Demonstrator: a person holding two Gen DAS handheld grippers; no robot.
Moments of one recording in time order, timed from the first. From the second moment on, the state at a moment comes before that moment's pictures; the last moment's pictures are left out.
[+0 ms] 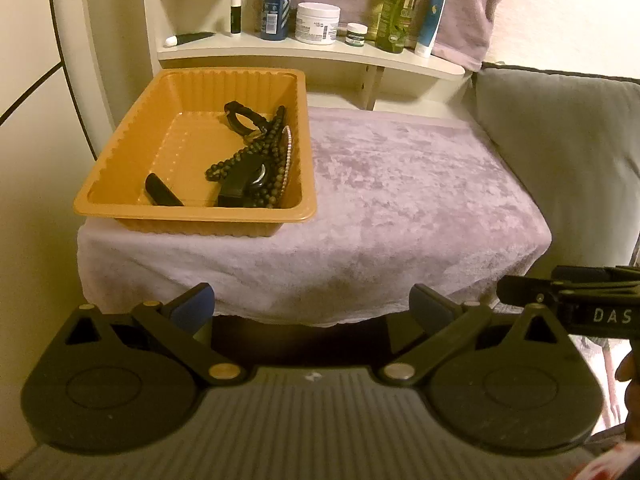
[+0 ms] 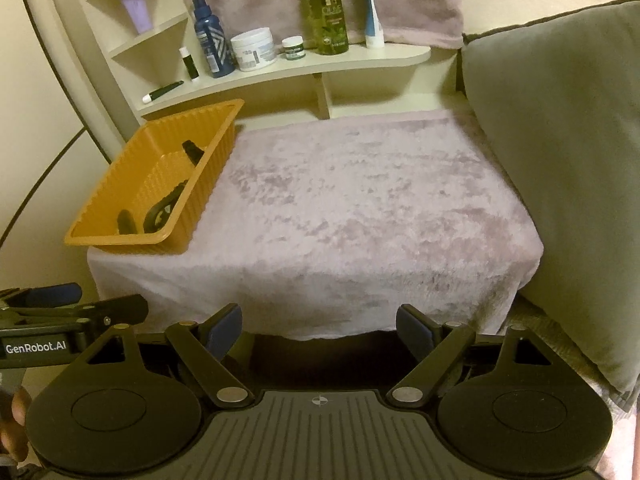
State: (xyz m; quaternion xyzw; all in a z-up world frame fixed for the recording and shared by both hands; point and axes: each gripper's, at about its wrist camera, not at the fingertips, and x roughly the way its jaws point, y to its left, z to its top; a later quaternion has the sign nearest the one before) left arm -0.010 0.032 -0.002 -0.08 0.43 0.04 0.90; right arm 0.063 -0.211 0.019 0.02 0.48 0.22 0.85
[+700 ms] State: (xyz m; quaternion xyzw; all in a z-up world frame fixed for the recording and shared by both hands) left arm -0.010 0.029 -0.002 -0.07 0.43 0.04 0.90; right arm 0.063 -0.212 0.021 0.02 0.47 0.21 0.85
